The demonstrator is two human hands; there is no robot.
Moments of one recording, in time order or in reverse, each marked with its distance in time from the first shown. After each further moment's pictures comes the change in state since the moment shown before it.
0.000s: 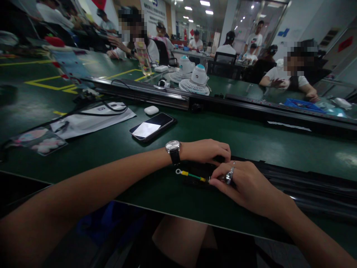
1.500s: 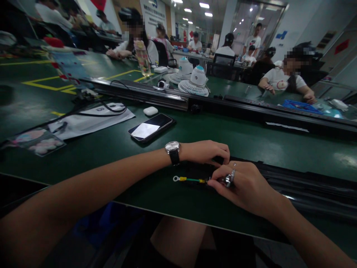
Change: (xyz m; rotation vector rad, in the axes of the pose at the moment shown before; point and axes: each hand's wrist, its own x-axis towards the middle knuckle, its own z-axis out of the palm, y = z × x) left_hand 0.000 0.000 0.000 -0.030 0.004 0.005; right_hand -0.002 0.000 0.005 -0.052 0.121 -0.074
